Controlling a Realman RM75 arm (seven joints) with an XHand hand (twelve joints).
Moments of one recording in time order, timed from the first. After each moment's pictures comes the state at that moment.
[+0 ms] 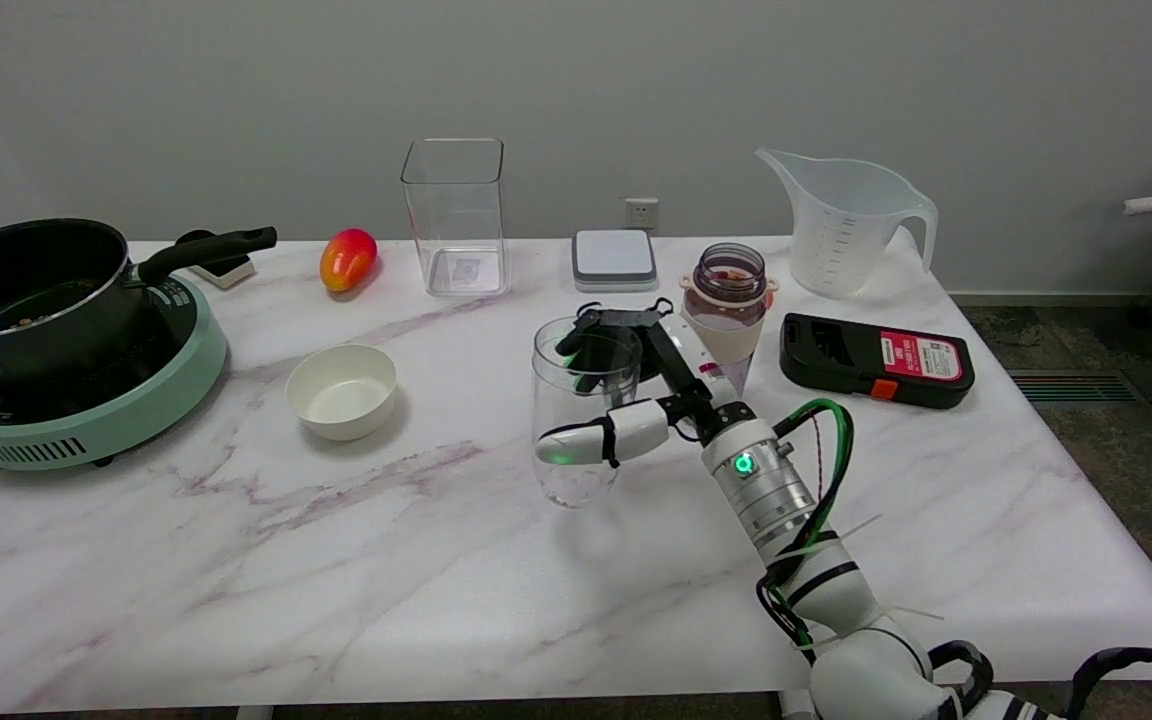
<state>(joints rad) -0.08 -1.19 -2.07 1.48 0.92 0.69 0.56</state>
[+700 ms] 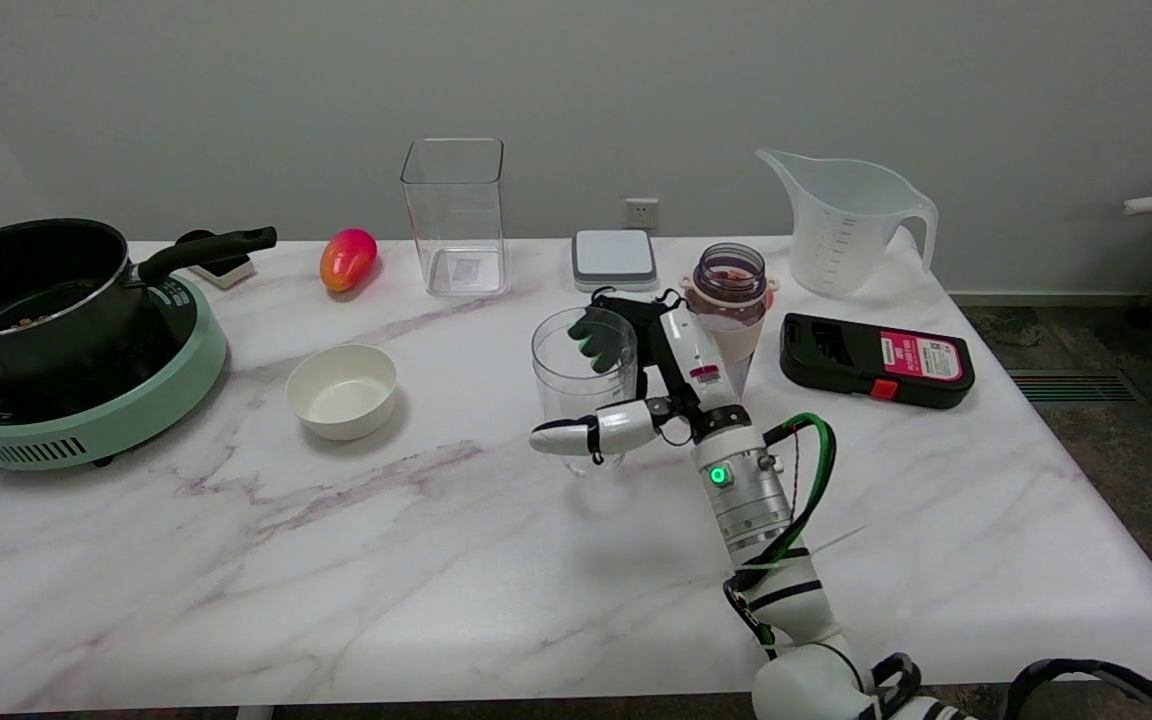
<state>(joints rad) 0.01 -1.32 -2.09 1.24 0.80 0.96 0.38</state>
